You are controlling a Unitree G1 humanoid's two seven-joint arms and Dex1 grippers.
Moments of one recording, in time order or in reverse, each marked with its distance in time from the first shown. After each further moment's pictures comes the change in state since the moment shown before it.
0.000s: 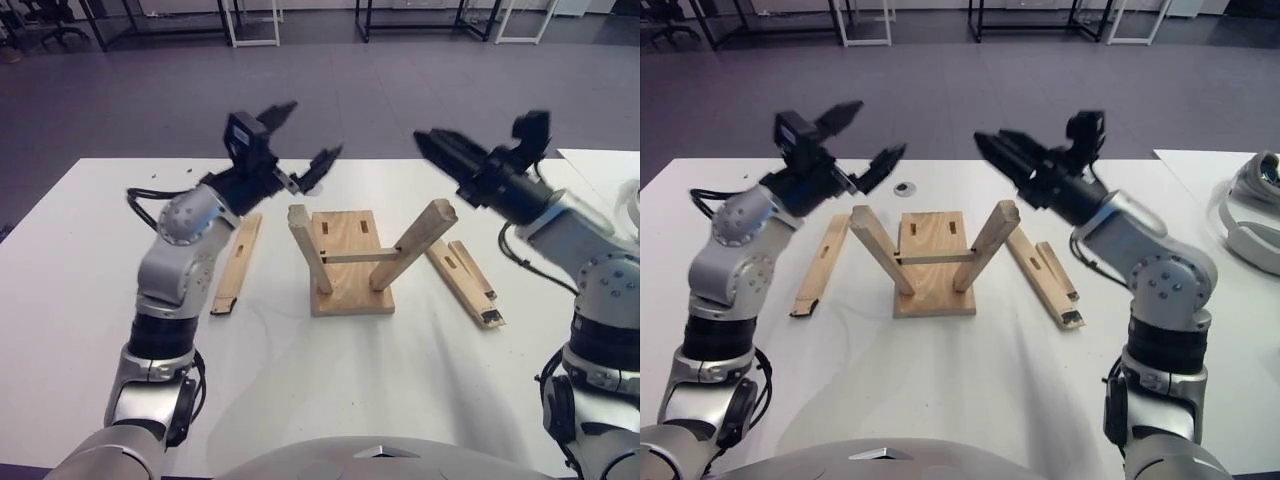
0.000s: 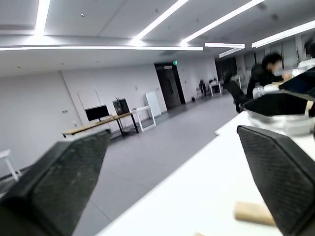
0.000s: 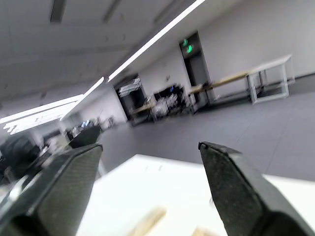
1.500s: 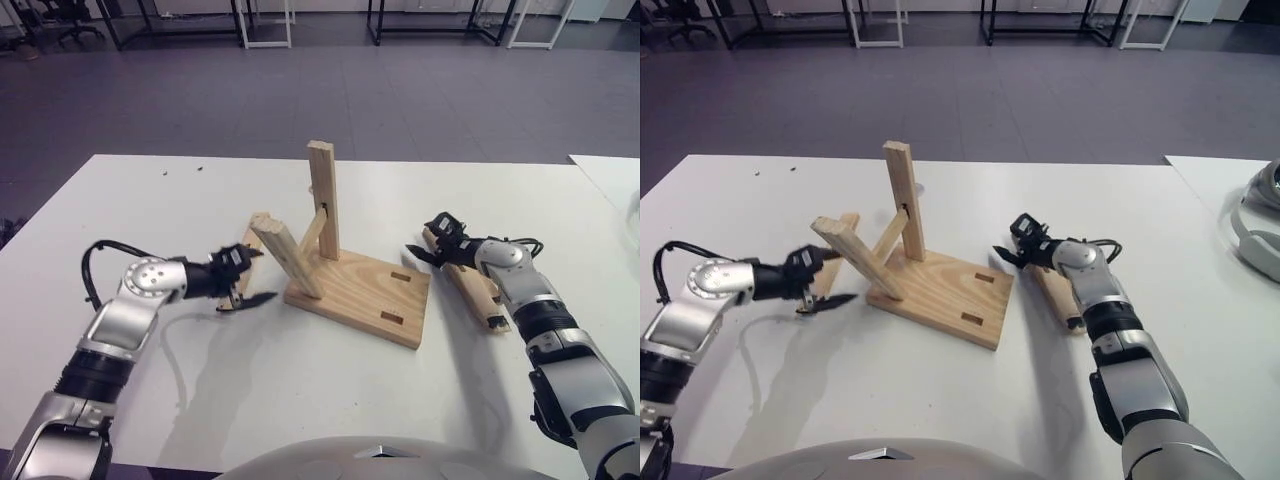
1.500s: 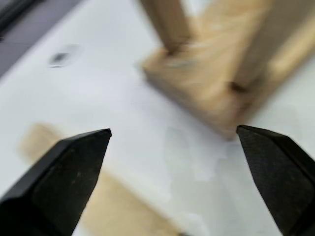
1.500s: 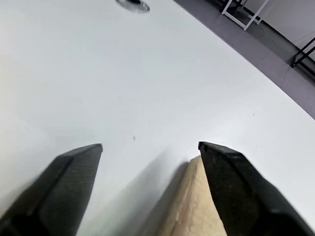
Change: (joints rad) left arm 0.356 0.348 -0.261 0.217 0.384 -0.043 -0.497; right arm -0.094 0.027 0.541 1.068 -1.269 -0.891 0.384
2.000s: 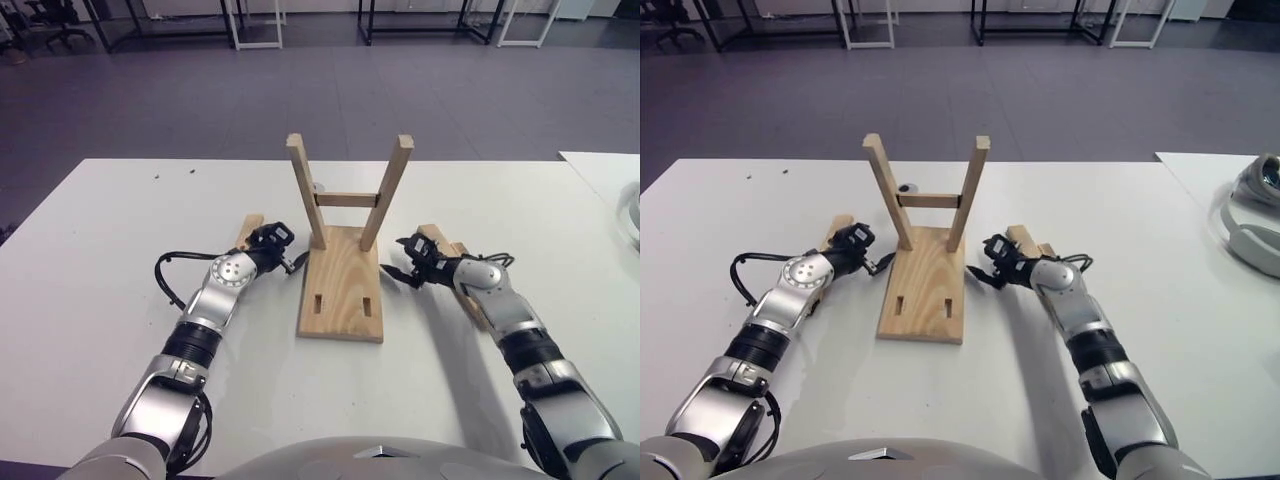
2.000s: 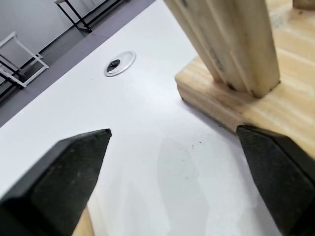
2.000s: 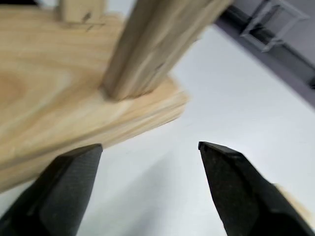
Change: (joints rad) left arm -0.252 -0.407 0.022 0.438 0.162 -0.099 0.528; right arm 0.287 0.066 -0.105 -0.520 0.052 0.165 -0.028
